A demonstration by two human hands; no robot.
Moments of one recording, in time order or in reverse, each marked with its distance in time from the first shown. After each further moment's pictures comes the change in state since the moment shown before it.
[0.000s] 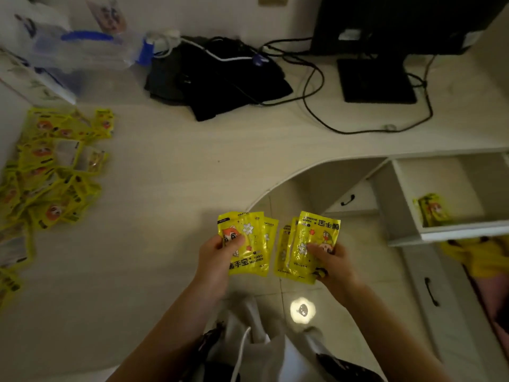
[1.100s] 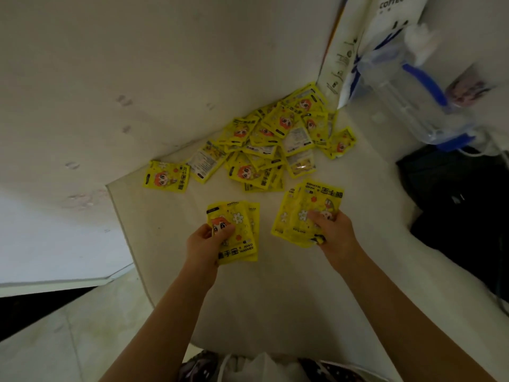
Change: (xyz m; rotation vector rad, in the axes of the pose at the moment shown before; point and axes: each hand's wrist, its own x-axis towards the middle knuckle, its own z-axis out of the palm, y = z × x) left_hand 0.041 0.062 -0.209 -0.850 0.820 0.073; right_hand 0.130 -0.047 0.410 -0.664 -0.799 0.056
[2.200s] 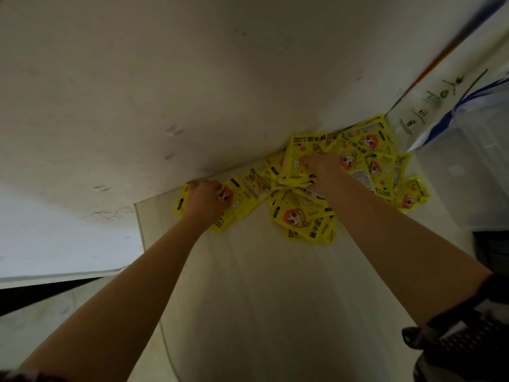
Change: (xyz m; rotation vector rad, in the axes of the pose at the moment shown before) left_hand 0.173 0.137 -0.043 1.245 0.183 0.433; right_hand 0.175 -0.098 0.212 -0.475 0.069 0.100
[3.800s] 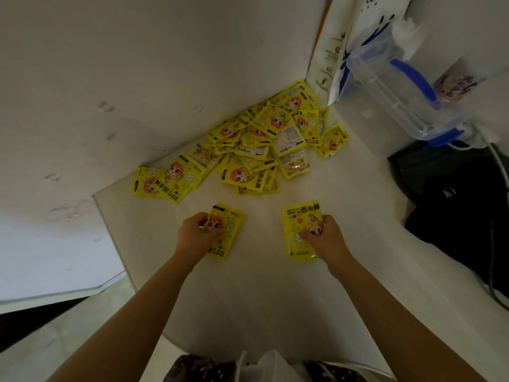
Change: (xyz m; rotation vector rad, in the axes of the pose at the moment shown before) left_hand -0.153 0.020 0.066 -0.497 -0.159 -0.100; right_hand -0.129 0.224 -0.143 -0.099 0.087 -0.070
